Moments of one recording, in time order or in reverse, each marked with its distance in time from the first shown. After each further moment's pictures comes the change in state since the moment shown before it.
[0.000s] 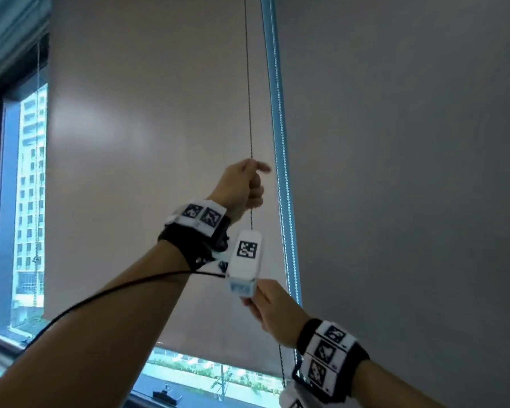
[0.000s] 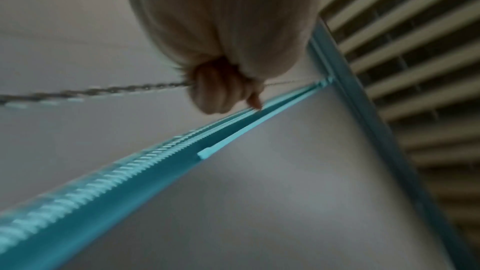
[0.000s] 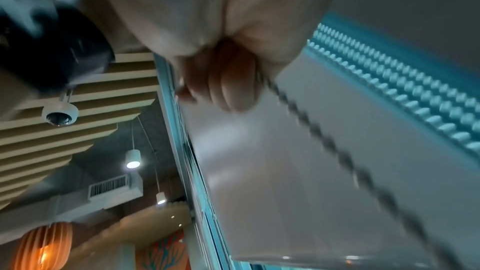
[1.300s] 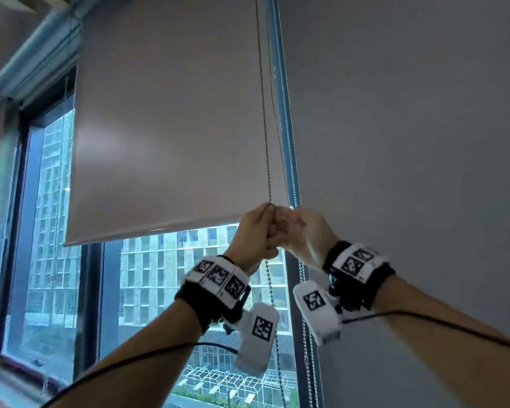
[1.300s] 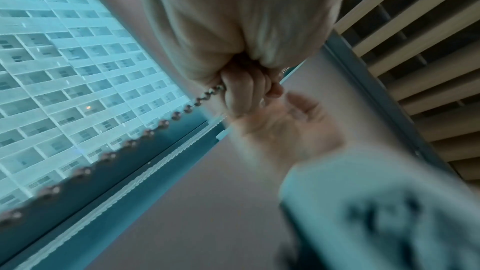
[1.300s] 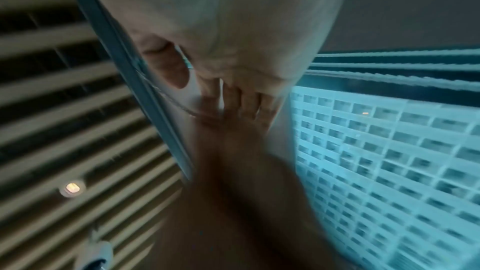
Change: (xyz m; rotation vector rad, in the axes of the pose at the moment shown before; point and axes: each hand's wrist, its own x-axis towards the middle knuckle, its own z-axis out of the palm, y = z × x) left_hand -0.037 -0.012 0.008 0.042 -0.032 0.049; right_hand 0.063 -0.104 -0.082 0.553 0.038 -0.014
